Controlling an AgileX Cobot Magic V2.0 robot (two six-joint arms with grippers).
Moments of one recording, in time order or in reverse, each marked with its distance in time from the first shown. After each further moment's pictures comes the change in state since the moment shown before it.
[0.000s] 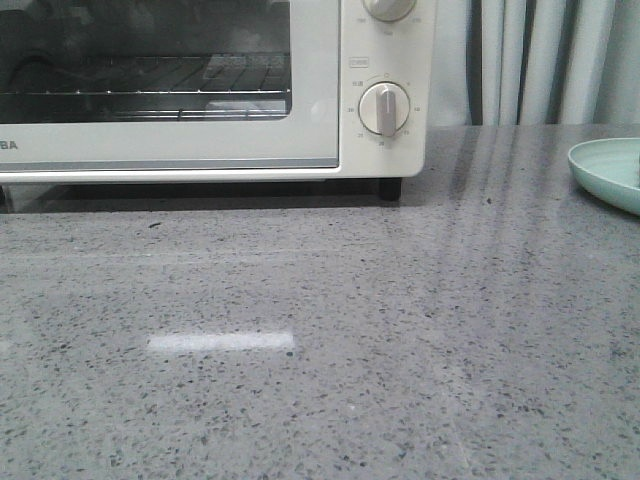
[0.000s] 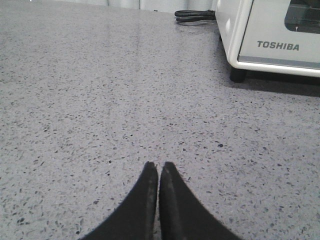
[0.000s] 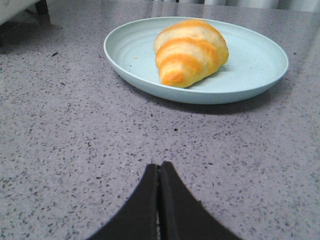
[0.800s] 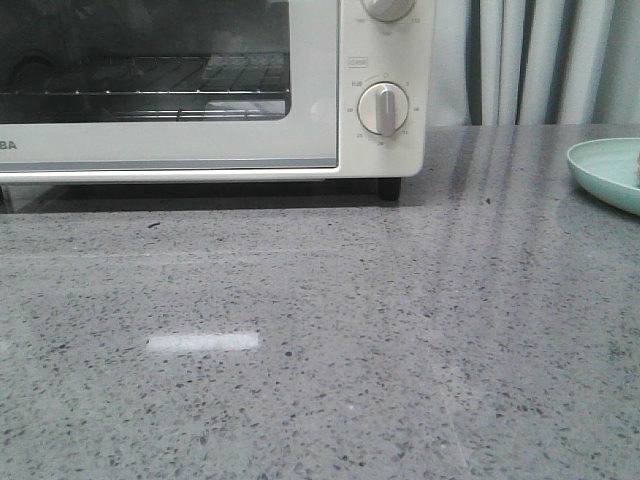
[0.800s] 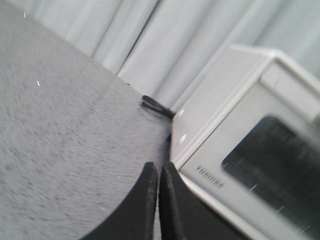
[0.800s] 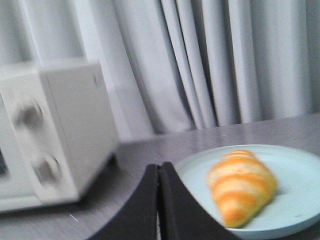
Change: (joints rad) left arm 0.000 0.000 0.000 -0.653 -0.277 -0.002; right arm 0.000 0.000 0.000 0.091 -0.463 0.210
